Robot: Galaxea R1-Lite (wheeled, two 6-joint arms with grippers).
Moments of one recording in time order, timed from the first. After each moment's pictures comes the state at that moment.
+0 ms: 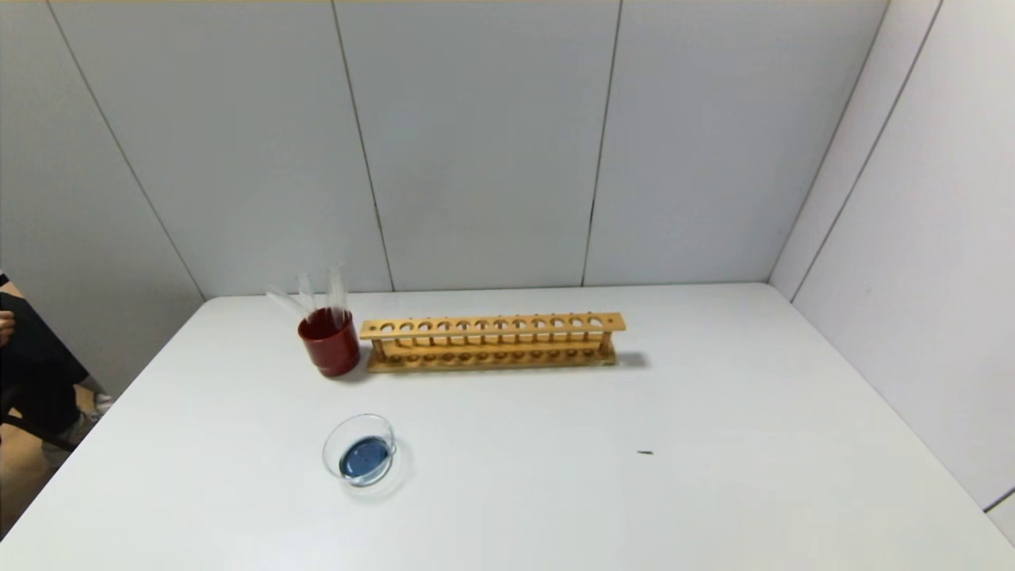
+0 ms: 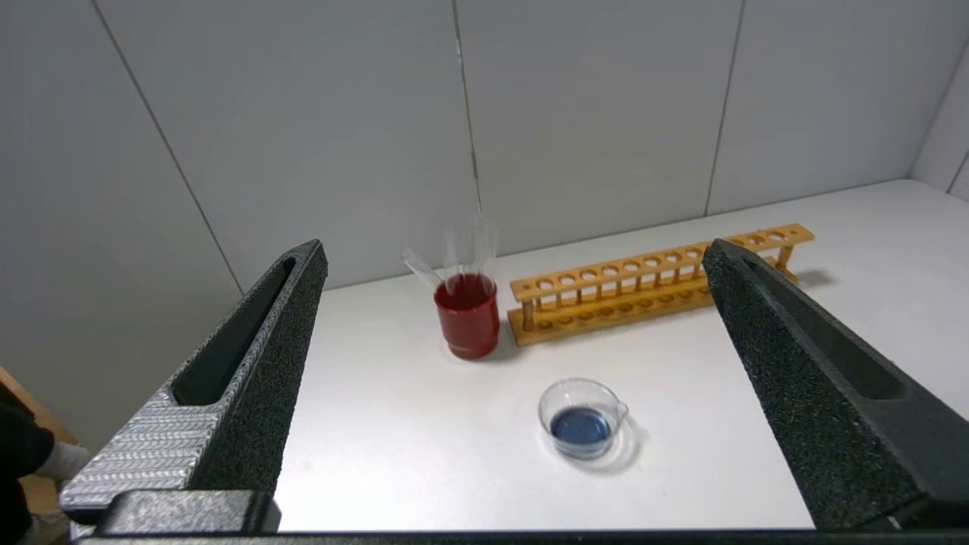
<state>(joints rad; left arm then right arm) -0.03 0.34 -0.66 0.14 -0.13 0.07 0.00 0.00 0.00 0.00 0.01 0.00</state>
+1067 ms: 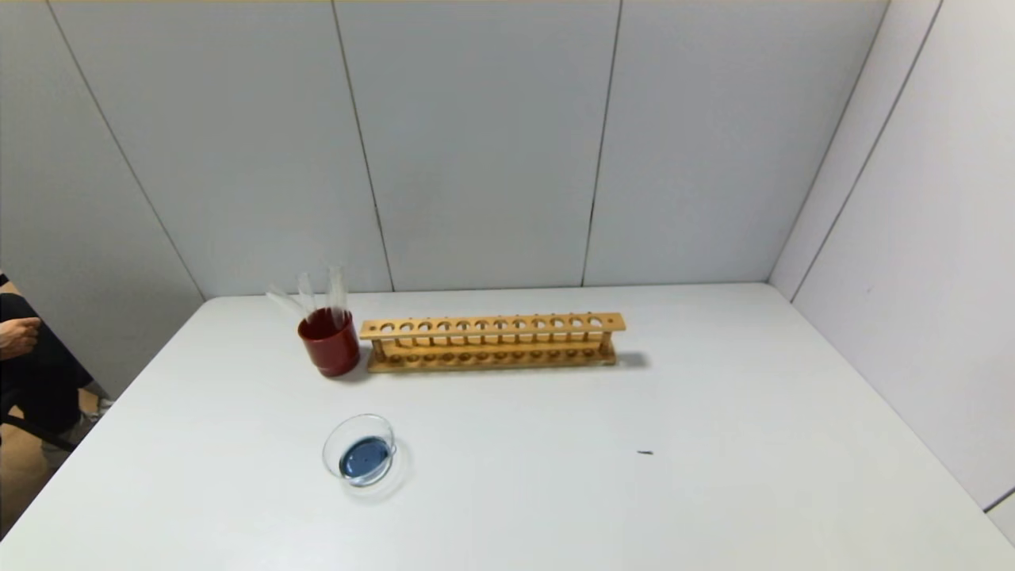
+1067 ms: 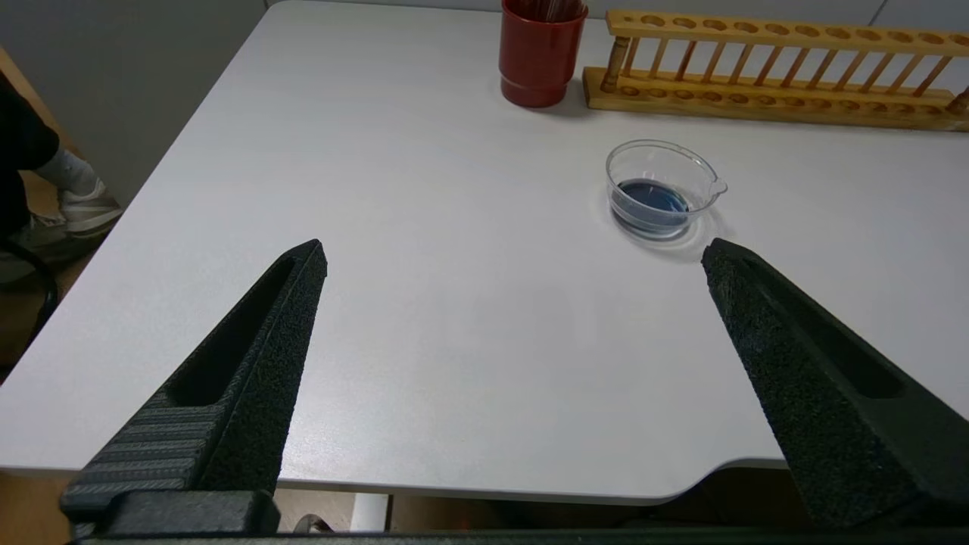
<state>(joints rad) 0.00 0.00 -0.08 0.17 0.05 -0.09 0.00 0.00 0.00 -0.01 0.01 0.00</state>
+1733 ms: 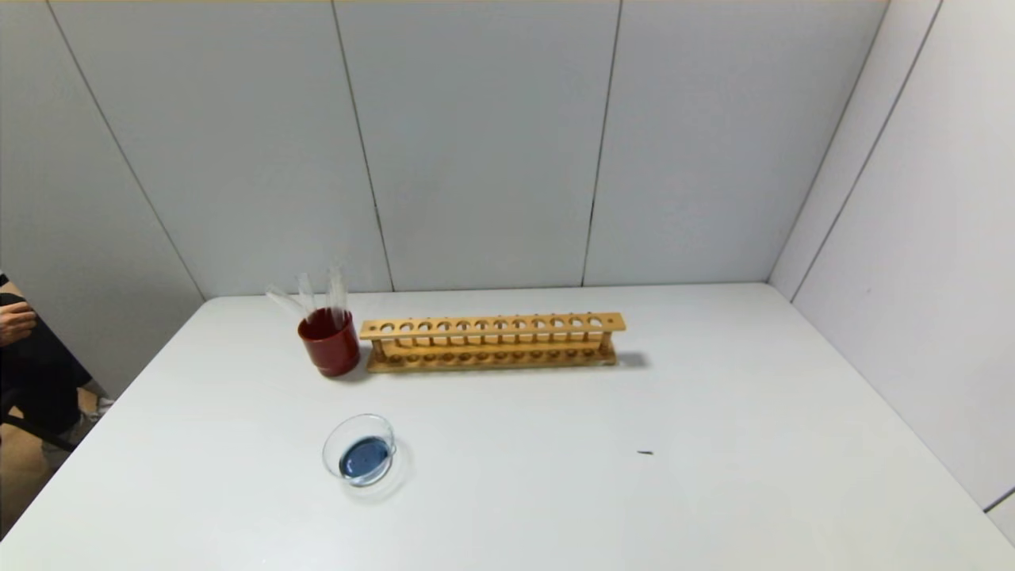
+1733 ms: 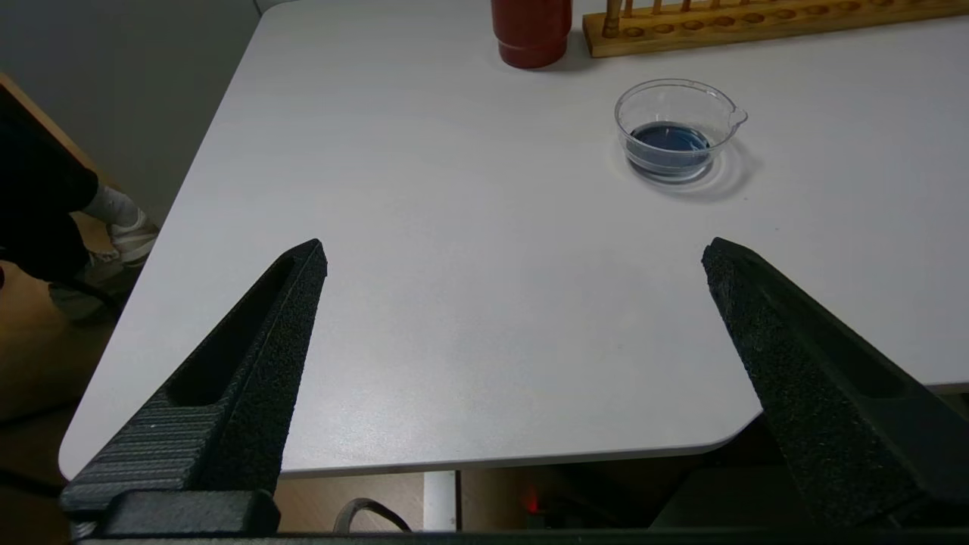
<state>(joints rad) 0.00 0.00 -0.11 0.28 0.01 0.07 0.00 0.00 0.00 -0.01 0.01 0.00</state>
